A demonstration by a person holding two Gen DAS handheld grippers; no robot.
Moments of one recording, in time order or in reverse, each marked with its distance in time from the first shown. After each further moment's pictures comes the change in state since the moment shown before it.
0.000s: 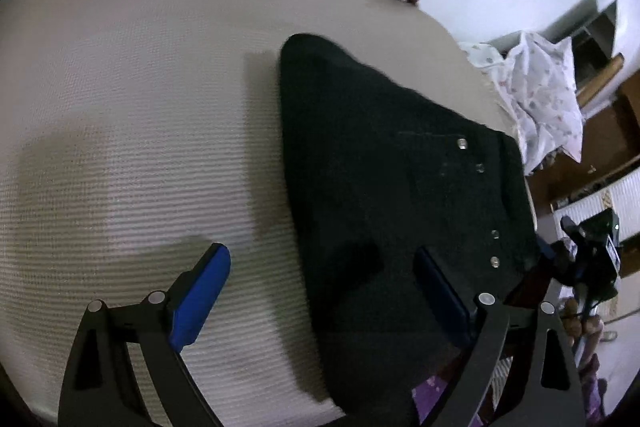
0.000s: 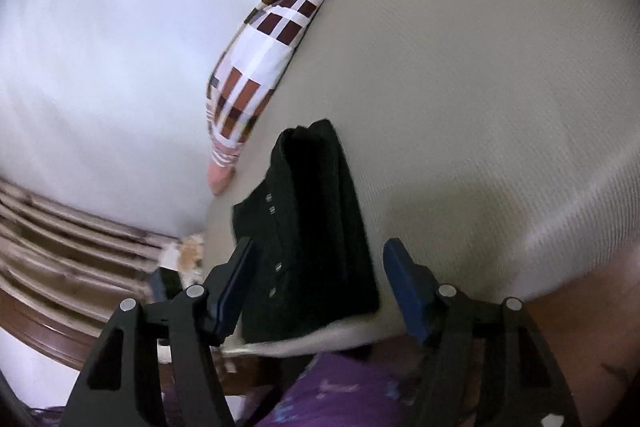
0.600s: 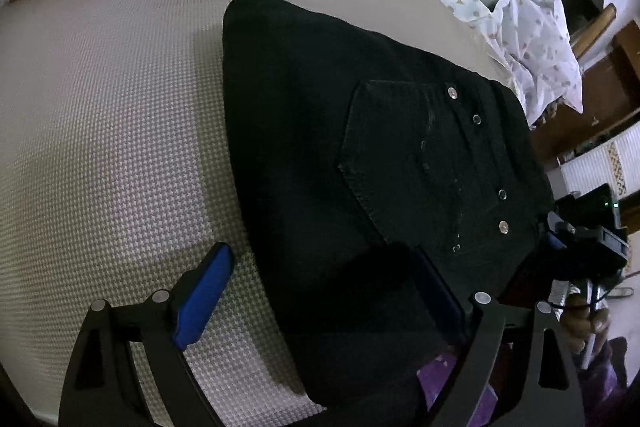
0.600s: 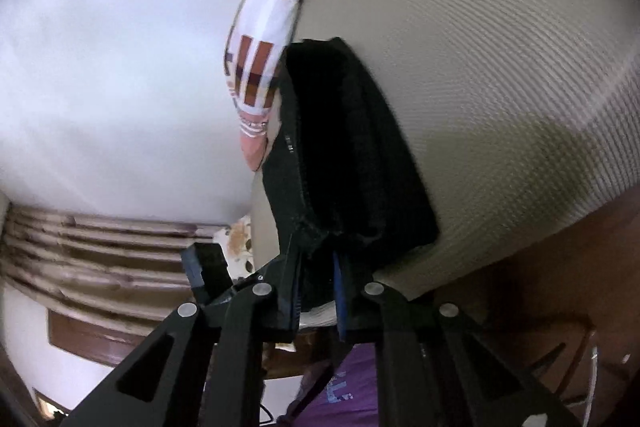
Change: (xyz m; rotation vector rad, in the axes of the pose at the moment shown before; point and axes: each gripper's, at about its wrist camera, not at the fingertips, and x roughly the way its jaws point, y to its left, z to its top) left arm 0.017 -0.036 -0.008 0.134 0.086 0.028; right arm 0.034 -0.005 -0.051 0.157 0.104 0.206
